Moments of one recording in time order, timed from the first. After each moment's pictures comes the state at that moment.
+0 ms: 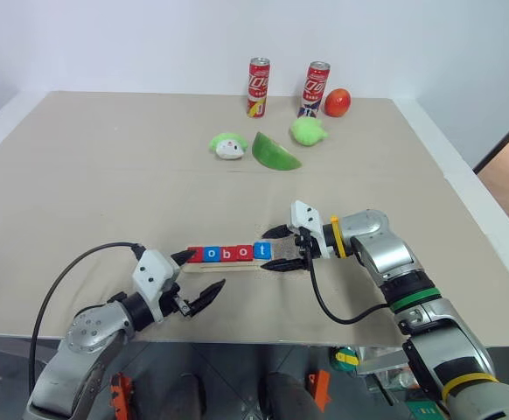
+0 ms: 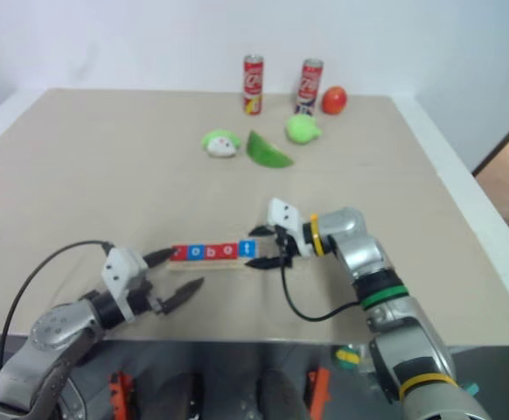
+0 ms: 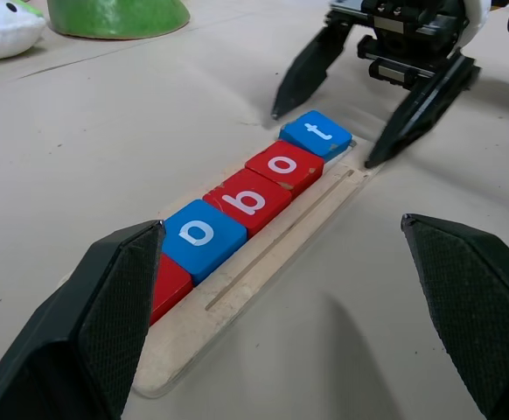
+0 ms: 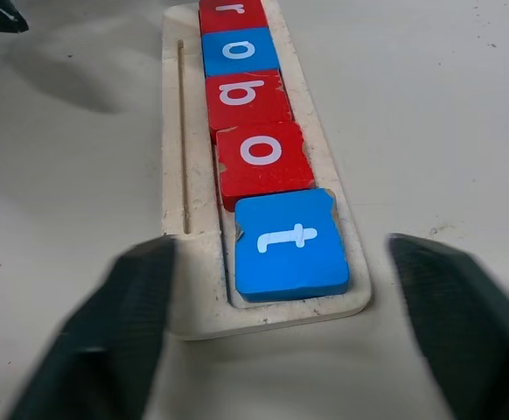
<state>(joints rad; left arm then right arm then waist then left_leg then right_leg) 0.10 0.46 -0.03 -0.50 -0.35 0.33 -0.62 -0.75 -0.47 0.28 0.44 0.10 0.16 1.30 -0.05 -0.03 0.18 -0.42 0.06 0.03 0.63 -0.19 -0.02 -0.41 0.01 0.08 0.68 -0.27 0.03</state>
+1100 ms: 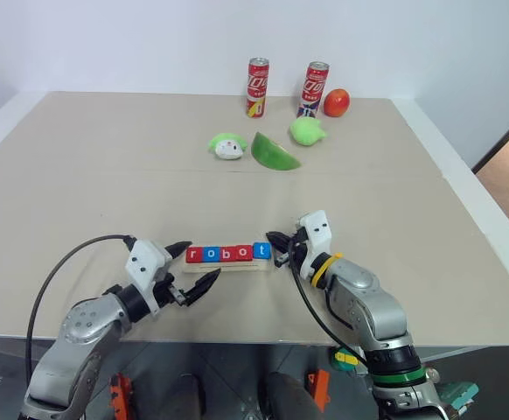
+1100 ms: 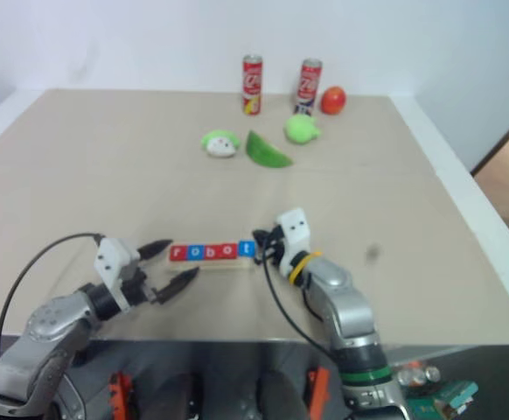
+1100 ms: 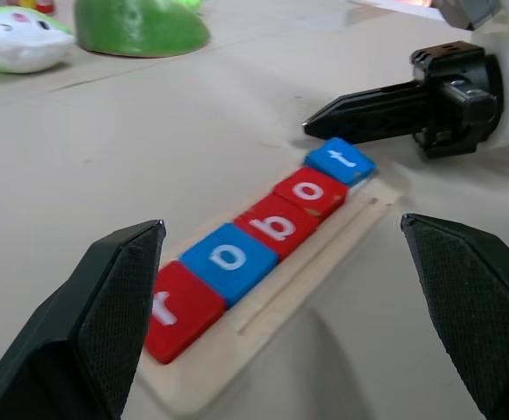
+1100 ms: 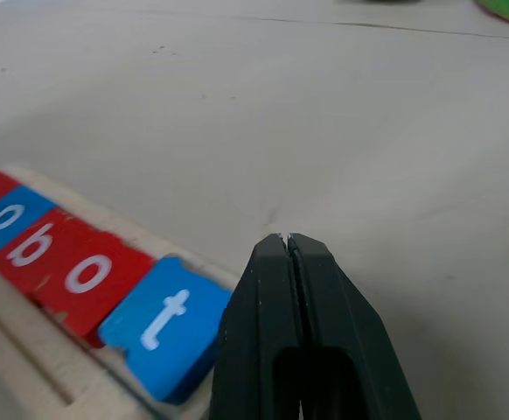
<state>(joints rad) 0.07 0.45 0.01 -0.49 -0.40 0.36 -0.62 -0.30 -0.21 0.09 -0.13 0.22 0.52 0.50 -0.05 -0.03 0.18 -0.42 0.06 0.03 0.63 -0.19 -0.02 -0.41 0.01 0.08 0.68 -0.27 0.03</state>
